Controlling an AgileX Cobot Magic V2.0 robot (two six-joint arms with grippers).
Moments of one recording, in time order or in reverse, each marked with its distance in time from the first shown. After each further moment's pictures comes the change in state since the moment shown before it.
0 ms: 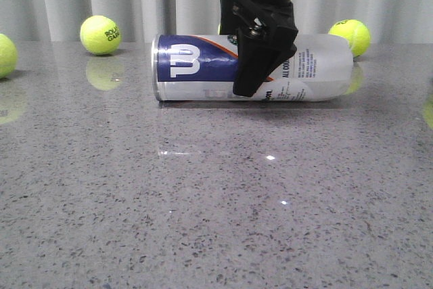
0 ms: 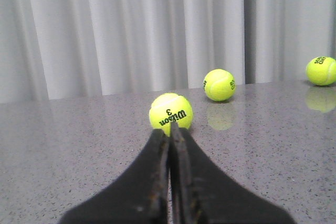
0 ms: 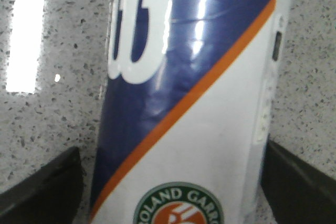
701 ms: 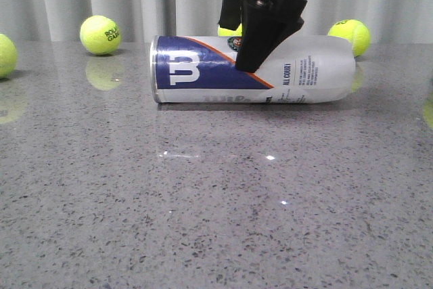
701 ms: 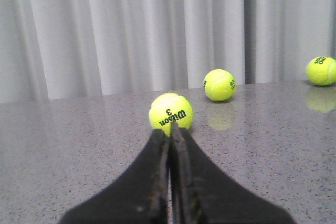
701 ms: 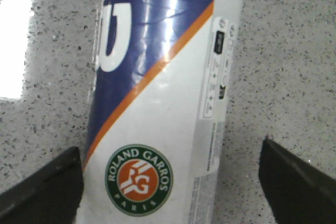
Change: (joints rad) left arm 0.000 0.000 0.000 0.000 0.000 0.000; right arm 0.000 -0.060 -0.006 -0.002 0.019 0.000
